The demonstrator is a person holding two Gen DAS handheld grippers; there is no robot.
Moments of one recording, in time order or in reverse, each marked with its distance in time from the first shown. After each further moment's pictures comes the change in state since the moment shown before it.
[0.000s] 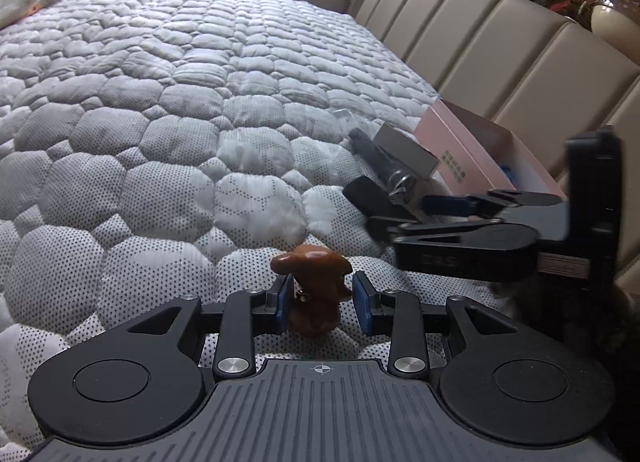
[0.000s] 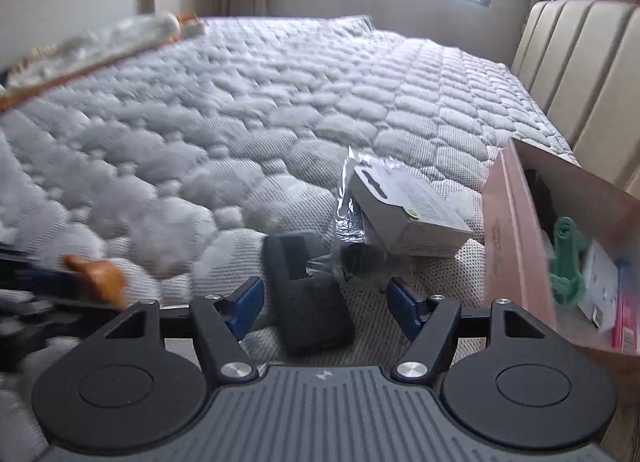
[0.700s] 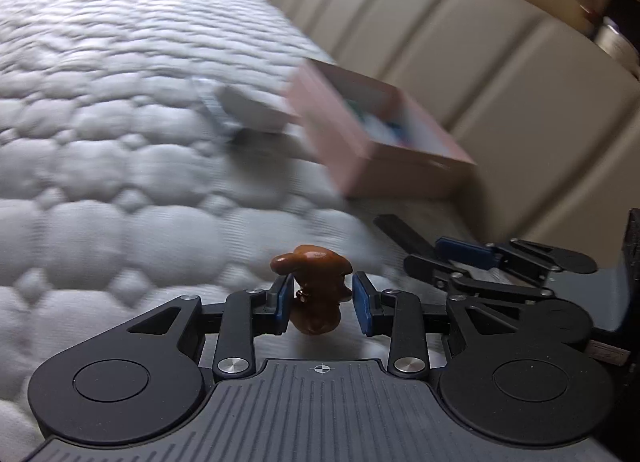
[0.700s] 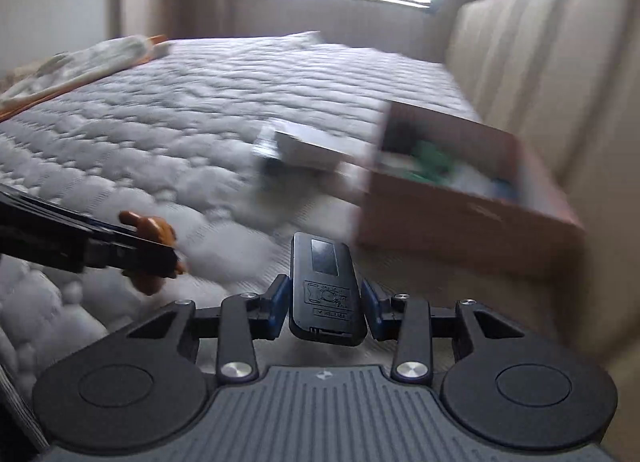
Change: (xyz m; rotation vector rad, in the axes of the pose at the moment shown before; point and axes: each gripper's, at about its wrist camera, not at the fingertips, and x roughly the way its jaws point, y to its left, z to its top) left arm 0.001 -0.108 -0.041 0.099 0.043 -0.203; right arm -0.132 -0.046 -0.102 0.098 -0.074 -0.125
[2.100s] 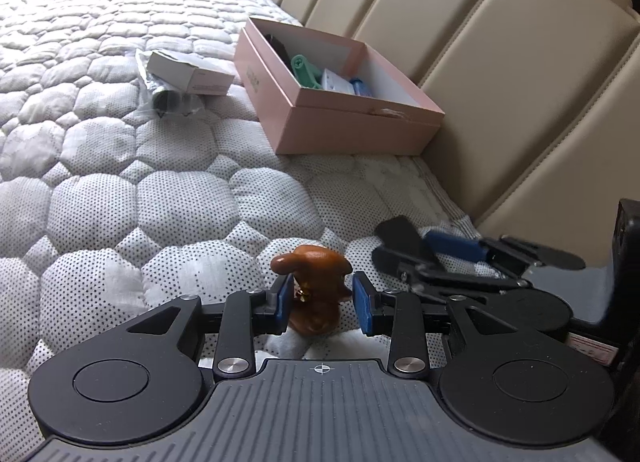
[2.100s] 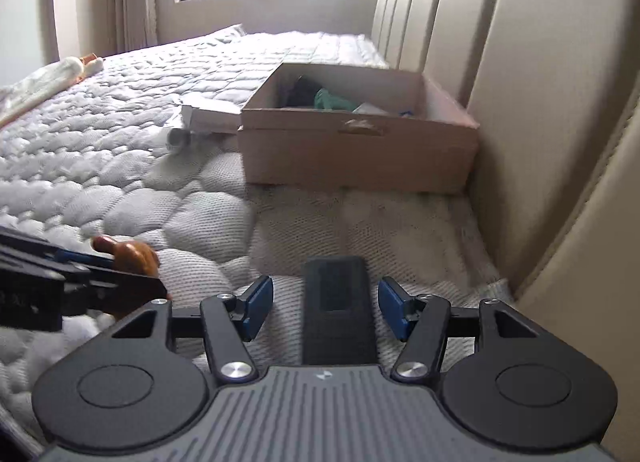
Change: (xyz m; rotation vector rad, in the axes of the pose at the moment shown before) left arm 0.030 -0.049 -0.013 0.023 0.072 0.032; right arm -0.004 -0.047 -0.041 0.175 0.038 -0.063
